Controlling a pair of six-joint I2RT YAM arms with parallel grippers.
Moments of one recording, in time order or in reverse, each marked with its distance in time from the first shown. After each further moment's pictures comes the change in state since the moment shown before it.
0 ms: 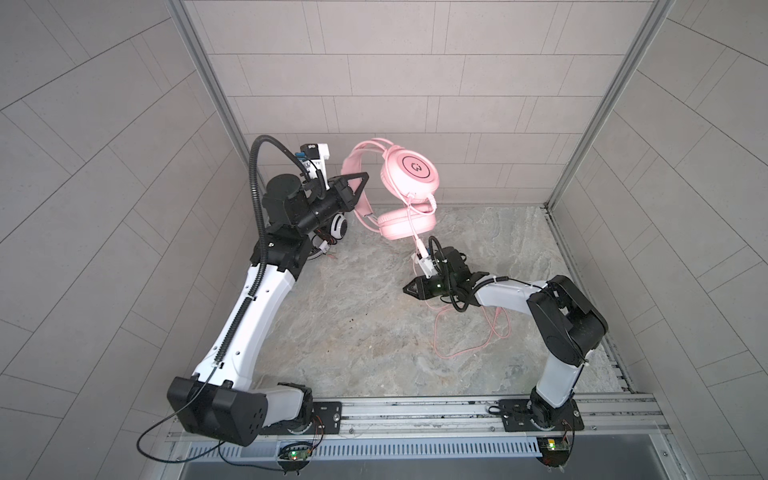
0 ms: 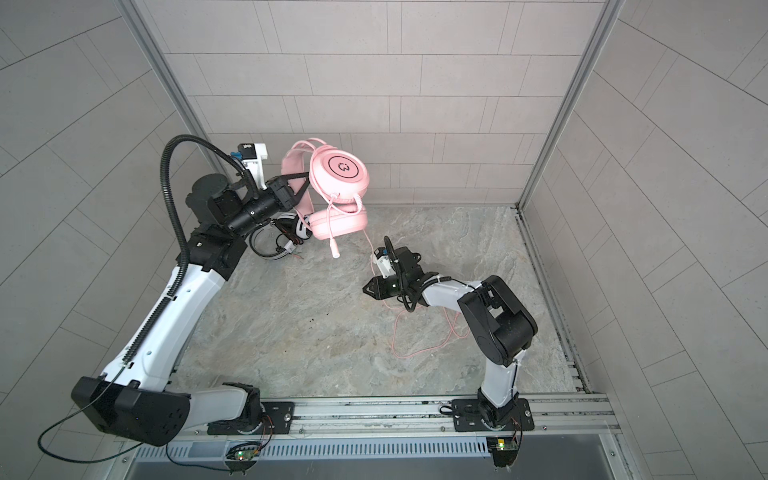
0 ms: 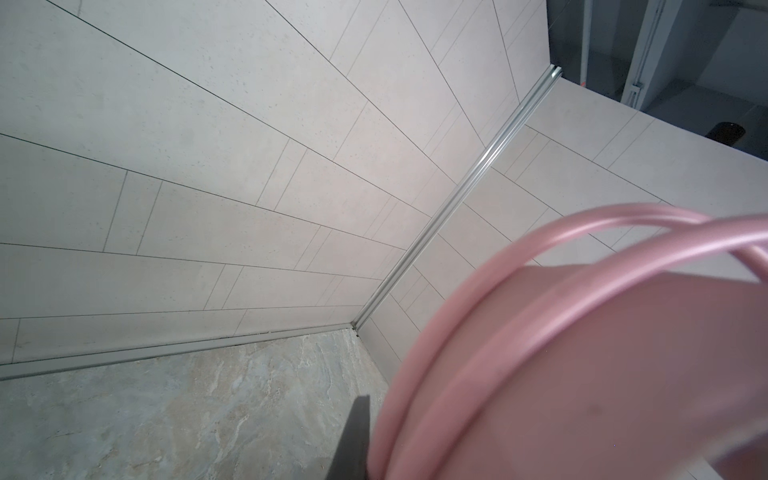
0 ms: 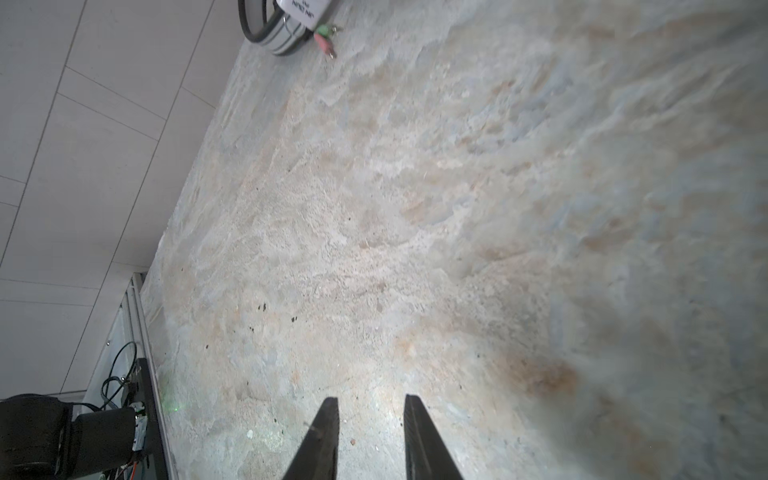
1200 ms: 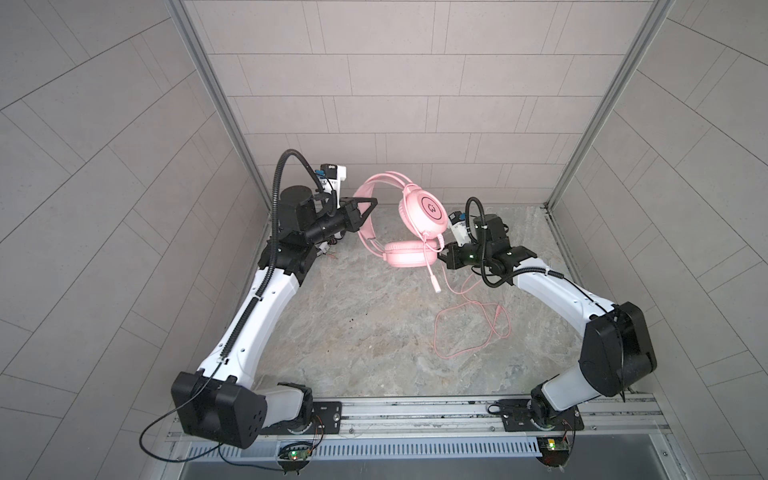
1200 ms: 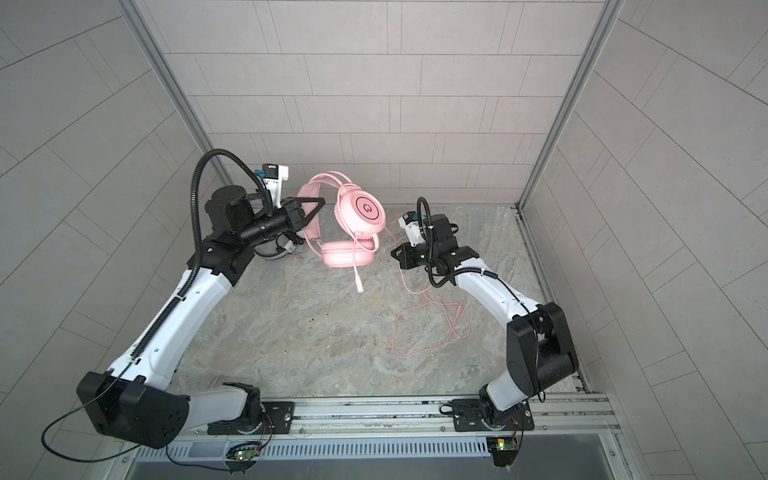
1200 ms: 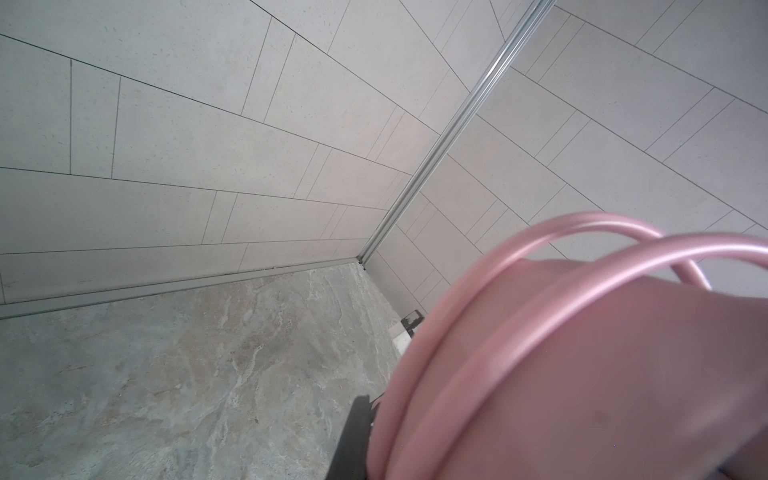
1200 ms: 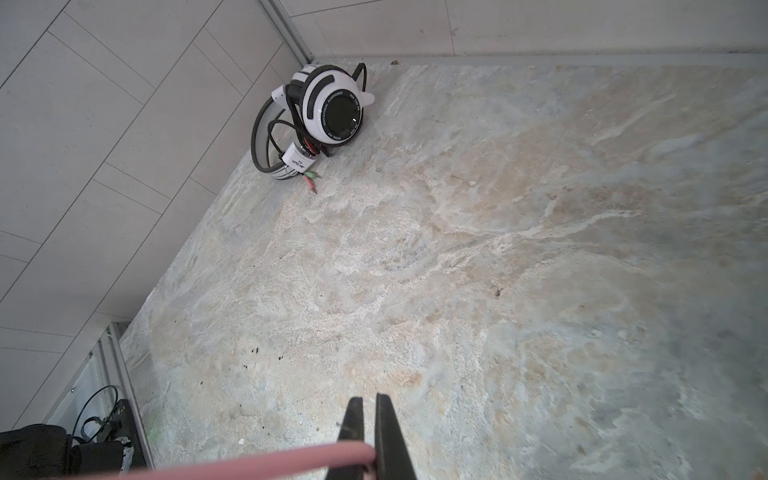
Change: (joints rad) left arm -0.003 -0.011 -0.122 -0.055 0.149 0.131; right arm -0.206 -0.251 0.175 -0.335 0.019 -0.197
